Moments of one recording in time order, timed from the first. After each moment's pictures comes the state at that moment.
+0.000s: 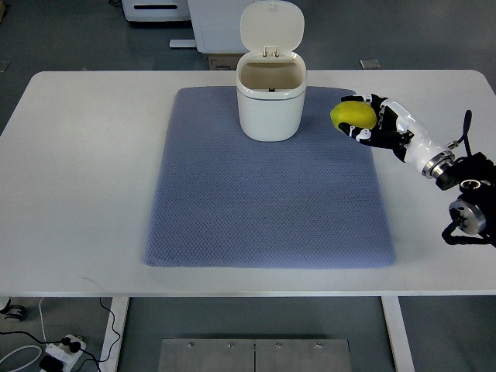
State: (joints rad) left arm -0.05 0.00 -0.10 -0.24 0.00 0.20 -0.13; right arm 0.86 -0.48 0.29 0.98 -0.40 -0.01 0.46
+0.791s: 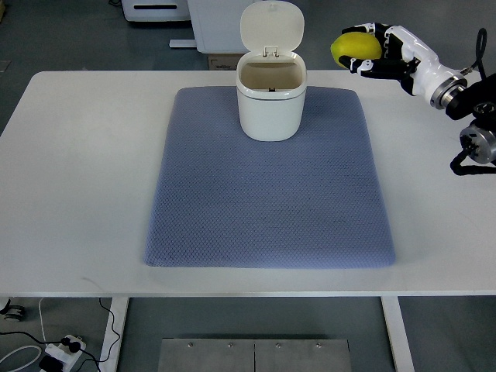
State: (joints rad) left arm -0.05 0.00 -0.10 -0.24 0.00 0.20 -0.13; right arm 1.22 -0.52 0.06 0.97 -0.24 -0.06 0.32
